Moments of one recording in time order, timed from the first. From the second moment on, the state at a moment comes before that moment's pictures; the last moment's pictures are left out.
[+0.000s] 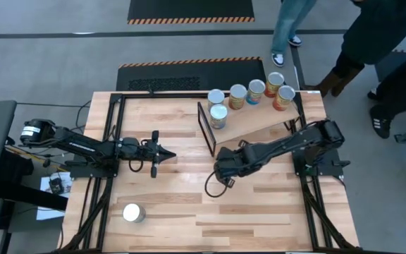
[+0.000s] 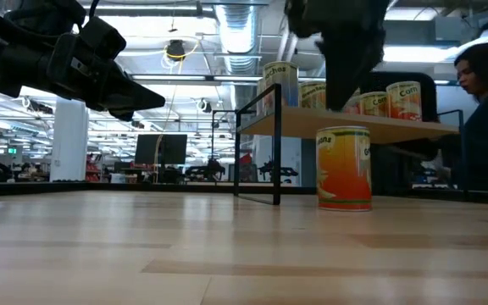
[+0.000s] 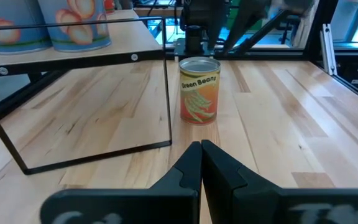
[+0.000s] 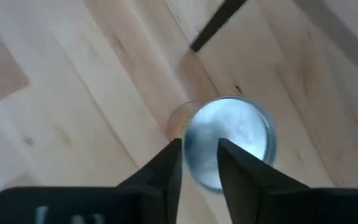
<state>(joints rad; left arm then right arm) -0.03 1.07 0.15 0.72 -0.07 -0.02 0.25 1.78 1.47 -1.10 0.36 0.76</state>
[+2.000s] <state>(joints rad) -0.03 1.07 0.15 0.71 -0.07 -0.02 0.50 1.63 1.63 -1.52 0.54 0.10</state>
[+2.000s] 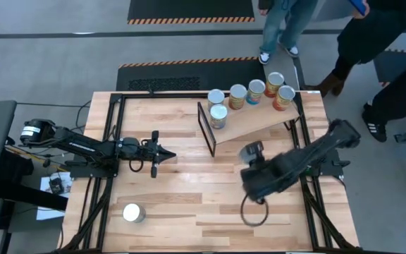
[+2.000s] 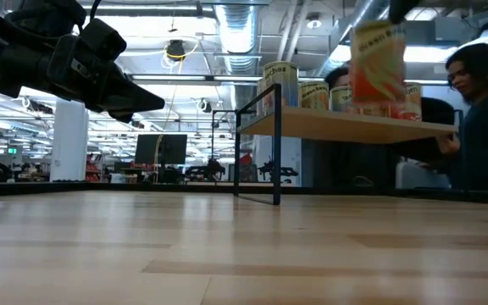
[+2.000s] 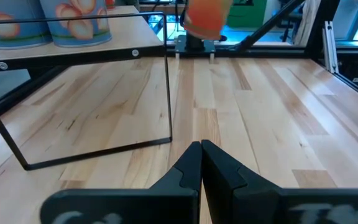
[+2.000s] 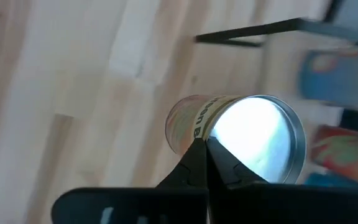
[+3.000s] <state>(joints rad) -0.03 1.07 0.15 0.71 -0.09 -0.01 -0.11 1.51 1.63 -1.28 0.31 -0.50</state>
